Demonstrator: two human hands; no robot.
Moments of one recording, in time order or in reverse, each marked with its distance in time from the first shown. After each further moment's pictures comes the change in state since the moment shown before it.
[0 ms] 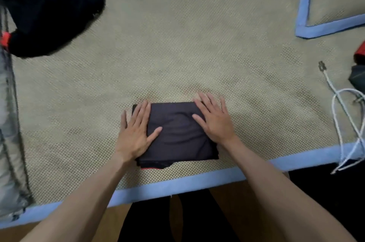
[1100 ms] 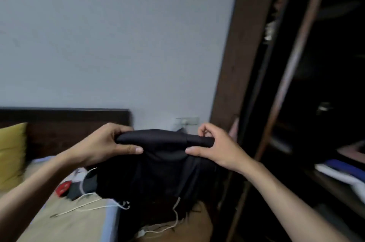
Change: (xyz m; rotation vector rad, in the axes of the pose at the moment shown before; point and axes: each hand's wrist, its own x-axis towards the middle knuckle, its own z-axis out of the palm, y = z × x) left_hand -0.397 0.359 -0.566 -0.393 -0.591 1.836; right_hand -0.628 -0.401 -0.533 0.284 1.290 1.101
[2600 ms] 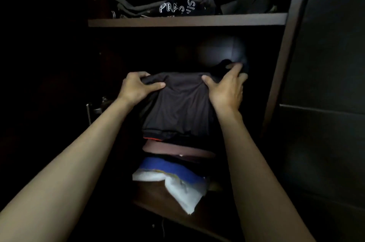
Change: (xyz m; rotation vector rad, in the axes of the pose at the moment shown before) left_hand 0.508 0.366 0.576 -0.387 -0.244 0.403; right_hand -0.158 0.209 -0.533 -0.750 1.450 0.775
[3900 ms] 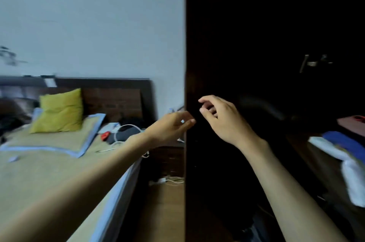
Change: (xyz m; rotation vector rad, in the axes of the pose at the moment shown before) left_hand -0.499 0.070 -0.148 0.807 0.242 -0.590; right_hand -0.354 -0.077 -0.034 0.731 -1.357 -0.965
